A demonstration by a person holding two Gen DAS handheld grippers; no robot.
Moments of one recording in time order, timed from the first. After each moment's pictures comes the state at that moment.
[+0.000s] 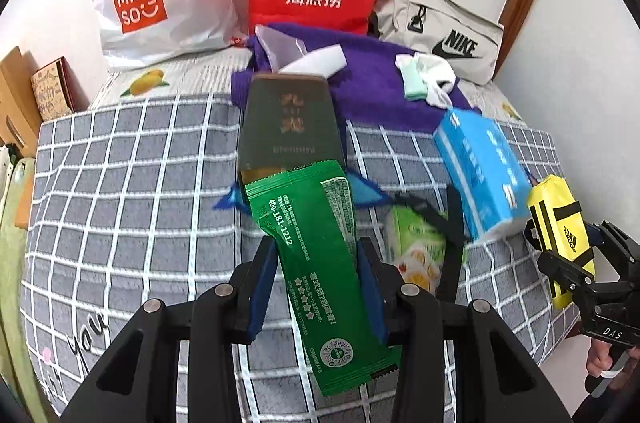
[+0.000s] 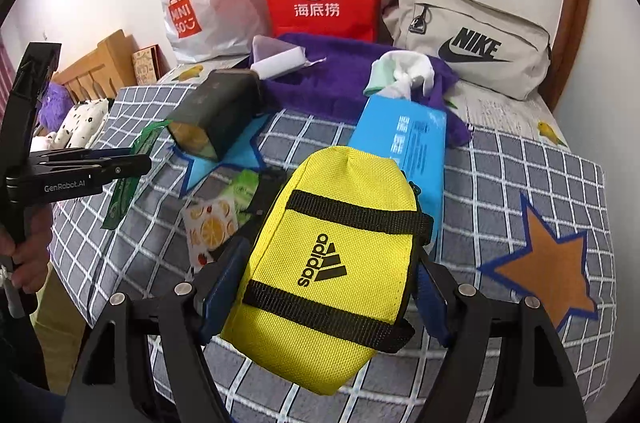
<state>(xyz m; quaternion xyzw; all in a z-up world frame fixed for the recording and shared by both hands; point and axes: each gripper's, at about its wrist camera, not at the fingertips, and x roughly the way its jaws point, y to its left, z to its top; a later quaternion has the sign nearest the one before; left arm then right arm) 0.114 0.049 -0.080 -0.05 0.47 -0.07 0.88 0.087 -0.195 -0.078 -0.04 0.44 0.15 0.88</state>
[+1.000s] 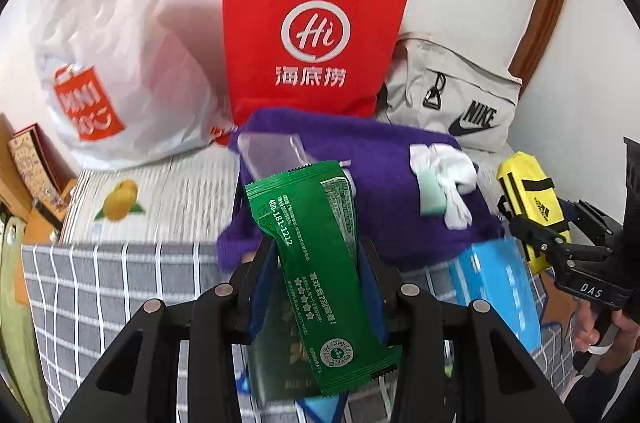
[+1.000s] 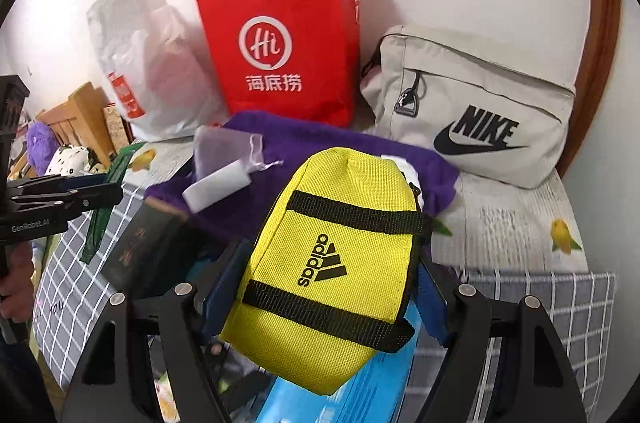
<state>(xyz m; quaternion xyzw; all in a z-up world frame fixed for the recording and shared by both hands) 0.265 0.047 -0.029 -0.04 0.44 -0.08 0.90 0.265 -0.199 -0.045 -0.02 0.40 0.15 0.90</state>
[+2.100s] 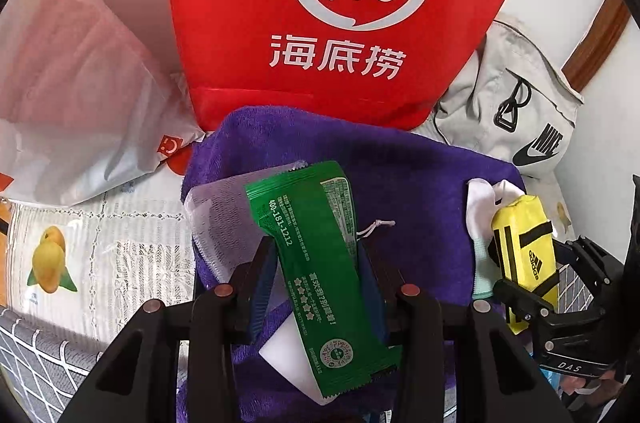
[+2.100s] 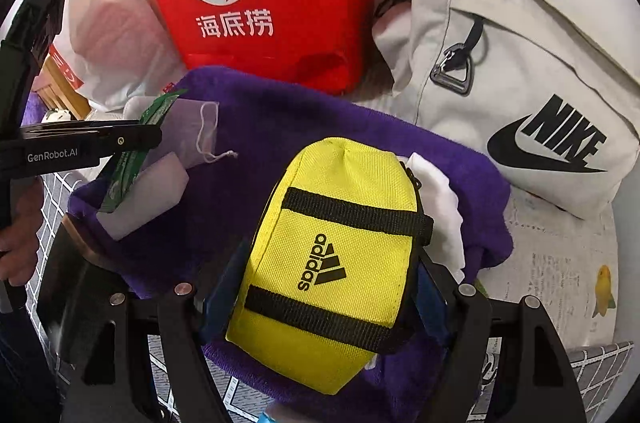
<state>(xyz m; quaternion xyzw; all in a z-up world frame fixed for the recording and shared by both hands) 0.412 0.037 -0.103 -0.07 0.51 -0.08 0.86 0.389 -0.175 -0.116 -0.06 0.49 0.16 0.85</state>
